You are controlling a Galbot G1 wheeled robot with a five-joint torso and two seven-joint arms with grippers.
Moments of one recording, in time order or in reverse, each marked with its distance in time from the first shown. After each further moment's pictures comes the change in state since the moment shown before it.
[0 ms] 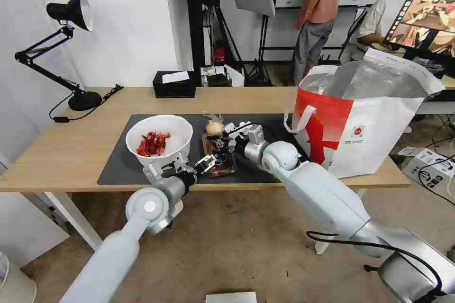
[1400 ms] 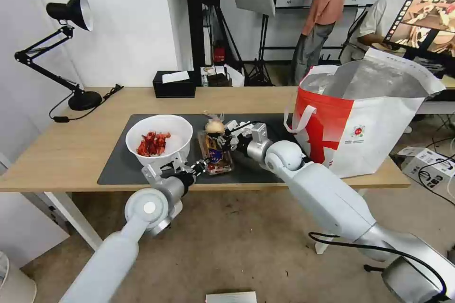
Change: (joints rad) left arm 0.012 0.008 -0.025 -0.047 0.007 -0.022 0.000; right arm -0.078 -0.079 0.085 0.180 0.028 0.024 0.024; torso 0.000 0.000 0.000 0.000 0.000
